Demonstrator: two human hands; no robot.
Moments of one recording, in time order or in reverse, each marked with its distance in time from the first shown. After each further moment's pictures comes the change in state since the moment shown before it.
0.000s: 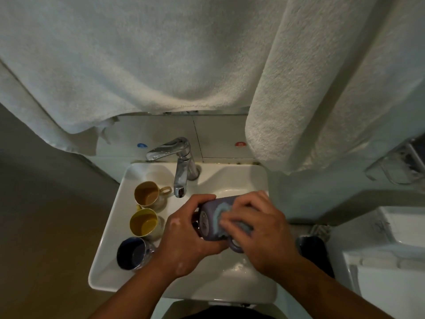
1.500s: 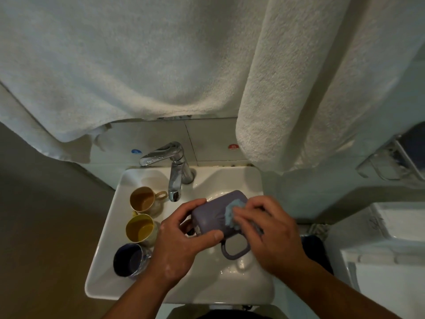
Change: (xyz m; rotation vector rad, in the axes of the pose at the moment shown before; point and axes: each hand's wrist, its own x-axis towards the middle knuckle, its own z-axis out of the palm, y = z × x) left_hand -0.006 0.012 0.008 -0.280 0.103 -0.133; right_hand -0.014 0.020 -0.008 -0.114 0.188 -0.032
